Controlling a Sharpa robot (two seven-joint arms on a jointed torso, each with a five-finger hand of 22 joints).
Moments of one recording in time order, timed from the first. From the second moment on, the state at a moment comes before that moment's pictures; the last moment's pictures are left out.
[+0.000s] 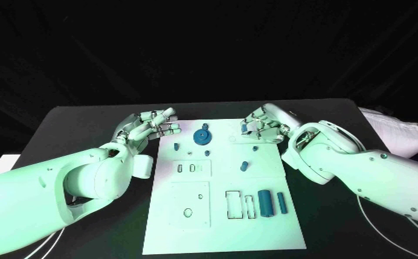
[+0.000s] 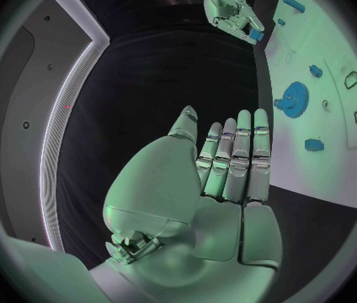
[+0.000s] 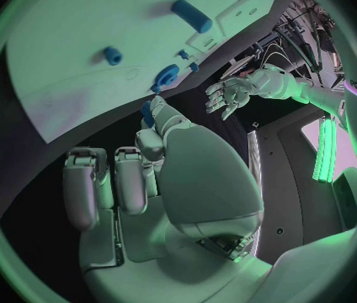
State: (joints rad) left arm 1.18 -0.97 -0.03 1.70 0.12 -0.45 0.44; left_hand 1.44 0.05 -0.09 0.15 0.13 0.95 0.22 0.07 0.07 1.02 0.18 0.07 0.07 1.07 0.13 0.11 0.25 0.16 0.92 0.24 0.29 0.12; right arm 1.07 -0.86 0.18 1.61 -1.36 -0.41 -0.15; right_hand 1.46 -0.02 0.23 0.09 0.09 1.13 0.11 0.11 0.08 1.33 0.04 1.03 1.15 1.47 -0.05 1.44 1.31 0.05 1.46 0.06 1.50 1.31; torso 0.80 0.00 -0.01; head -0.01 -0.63
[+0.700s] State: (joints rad) left arm 1.18 -0.96 -0.03 1.68 0.12 -0.45 0.44; left_hand 1.44 0.05 -0.09 0.15 0.13 0.95 0.22 0.07 0.07 1.02 0.18 0.07 0.07 1.07 0.13 0.11 0.25 0.16 0.92 0.24 0.29 0.12; right arm 1.04 -0.63 0.10 1.65 -1.53 -0.39 -0.40; right_hand 1.45 -0.02 0.24 0.09 0.10 1.13 0.11 0.11 0.08 1.33 0.03 1.02 1.15 1.47 -0.05 1.43 1.31 0.05 1.46 0.06 1.50 1.31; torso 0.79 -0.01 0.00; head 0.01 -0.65
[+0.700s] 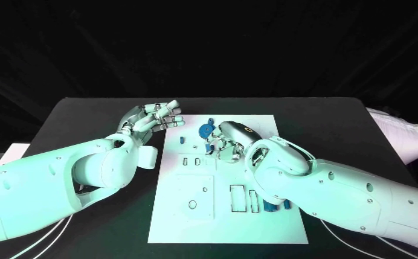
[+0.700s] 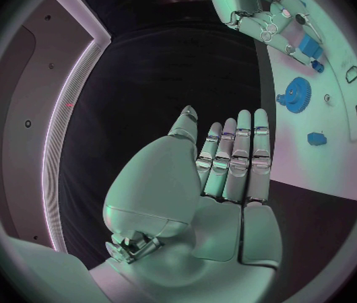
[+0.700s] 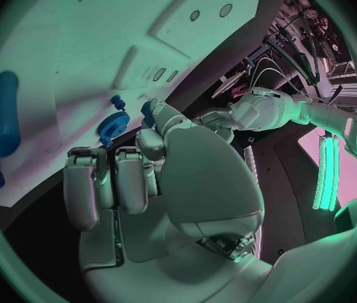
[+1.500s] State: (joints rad) left arm 1.18 -0.96 -0.03 1.68 0.12 -0.45 0.44; left_hand 1.44 0.05 -0.09 0.15 0.13 0.95 0.22 0.07 0.07 1.02 0.18 0.07 0.07 1.07 0.13 0.11 0.25 0.16 0.92 0.24 0.29 0.12; right arm 1.00 -0.59 0.09 1.63 -1.59 -0.34 -0.43; right_hand 1.42 -0.04 0.24 0.09 0.12 1.13 0.10 0.11 0.08 1.33 0.02 1.02 1.12 1.47 -0.05 1.43 1.31 0.05 1.45 0.06 1.49 1.31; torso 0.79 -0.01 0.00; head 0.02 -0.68
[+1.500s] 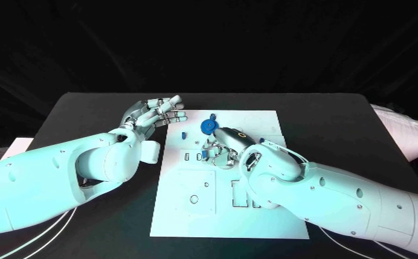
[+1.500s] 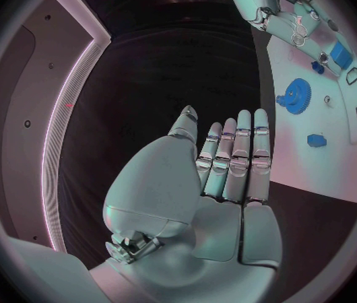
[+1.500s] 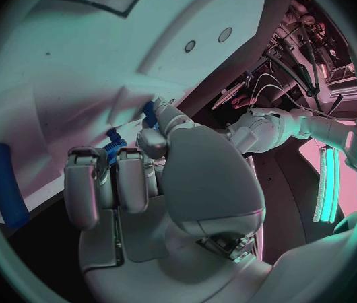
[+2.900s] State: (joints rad) left arm 1.18 -0.96 -0.03 1.68 0.12 -0.44 0.44; left_hand 1.44 0.05 -0.09 0.15 0.13 0.95 0.22 0.07 0.07 1.02 0.18 0.07 0.07 1.07 0.13 0.11 0.25 0.16 0.92 0.24 0.29 0.12; right arm 1.00 -0.58 0.08 1.61 -1.64 -0.33 -0.43; right_hand 1.33 -0.15 0.20 0.10 0.18 1.08 0.12 0.07 0.08 1.30 0.04 0.93 1.07 1.47 -0.04 1.40 1.31 0.05 1.43 0.07 1.47 1.31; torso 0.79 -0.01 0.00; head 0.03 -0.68
